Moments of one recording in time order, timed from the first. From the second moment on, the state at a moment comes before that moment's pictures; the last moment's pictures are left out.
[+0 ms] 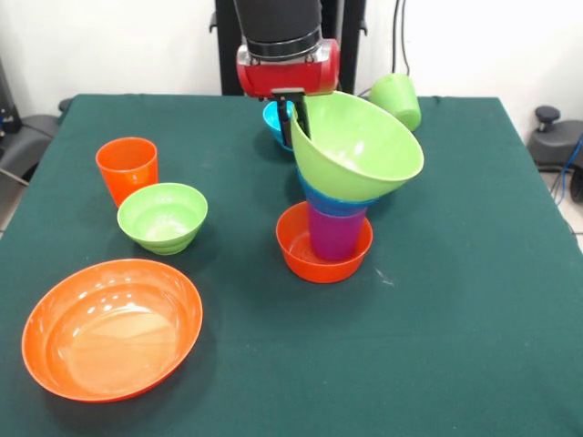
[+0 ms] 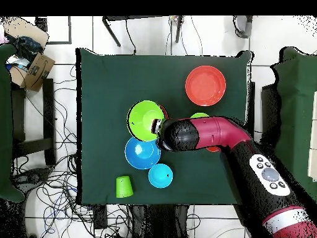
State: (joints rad) arm -0.74 -0.71 0.61 1.82 -0.48 0.61 2.06
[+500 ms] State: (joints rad) arm -0.74 -0.68 0.64 1.82 -0.48 0.61 2.06
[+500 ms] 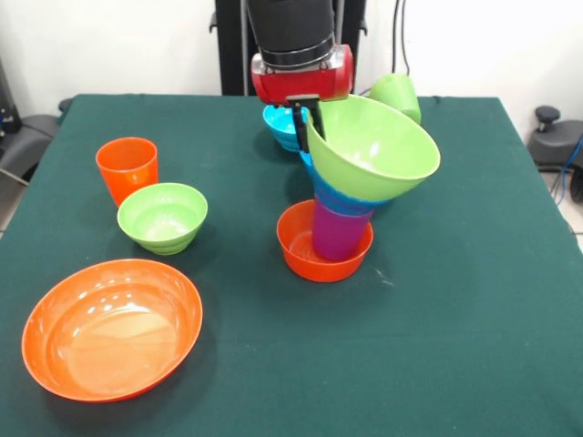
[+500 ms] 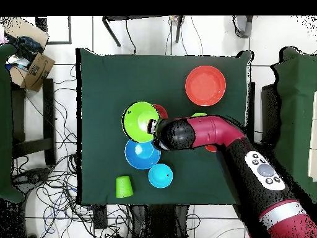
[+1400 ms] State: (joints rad) arm -0.77 -0.67 0.66 1.82 -0.48 0.61 2.06
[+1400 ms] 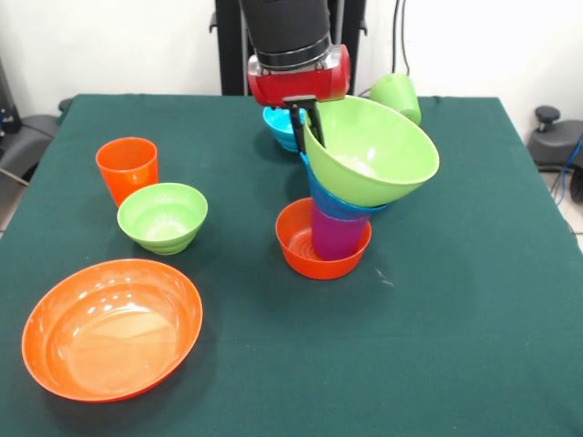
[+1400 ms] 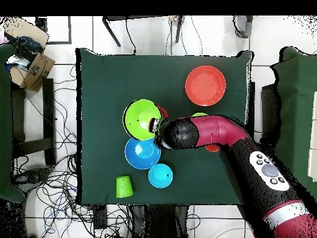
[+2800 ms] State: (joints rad) arm -0.83 -0.62 0.70 1.80 -0.48 0.61 2.06
